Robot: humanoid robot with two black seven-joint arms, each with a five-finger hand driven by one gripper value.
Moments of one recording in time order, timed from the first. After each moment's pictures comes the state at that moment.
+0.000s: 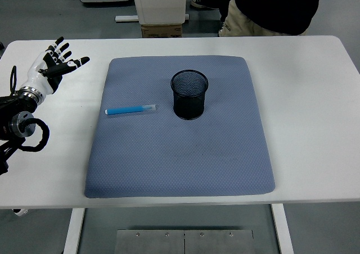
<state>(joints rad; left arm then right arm) -0.83 0.43 -0.42 -0.69 0.00 0.01 -0.34 0.03 0.00 0.26 0.21 -0.04 0.05 0.25</state>
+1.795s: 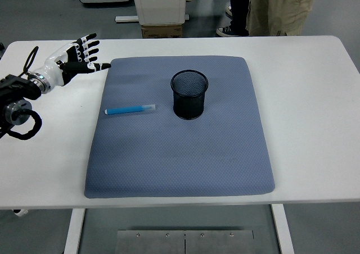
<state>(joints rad) -1.07 0.48 0.03 -0.69 0.01 -0.16 -0.34 0.03 0.00 0.26 0.21 -0.04 0.05 0.25</state>
